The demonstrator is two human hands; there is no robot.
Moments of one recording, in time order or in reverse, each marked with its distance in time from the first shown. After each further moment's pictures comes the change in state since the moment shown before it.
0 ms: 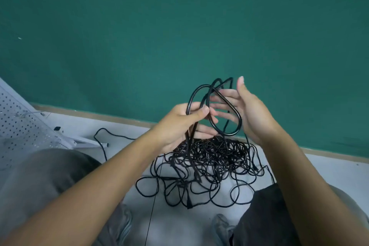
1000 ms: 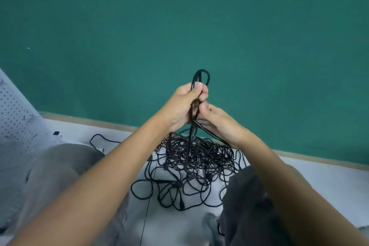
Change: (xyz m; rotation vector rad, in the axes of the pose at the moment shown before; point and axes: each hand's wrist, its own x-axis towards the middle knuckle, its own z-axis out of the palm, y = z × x) left_hand -0.010 0.060 0.018 -0.101 0.031 0.209; right_hand -0.037 -0.013 0.042 -0.253 -0.287 -0.040
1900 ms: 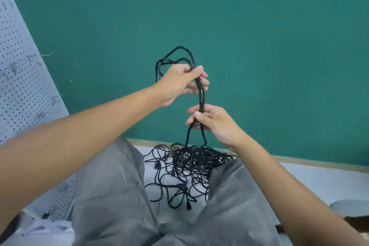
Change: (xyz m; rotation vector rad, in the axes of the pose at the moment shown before) left_hand -0.120 0.124 0.086 0.463 0.030 0.160; right_hand -0.153 -0.067 0.060 -0.002 0.173 -0.265
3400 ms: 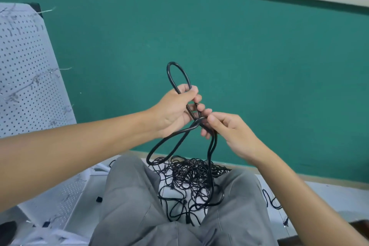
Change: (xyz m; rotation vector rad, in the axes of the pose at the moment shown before) left_hand -0.102 0.038 0.024 -0.521 0.026 -0.091; right_hand -0.068 -0.064 0.005 -0.206 0.000 -0.214
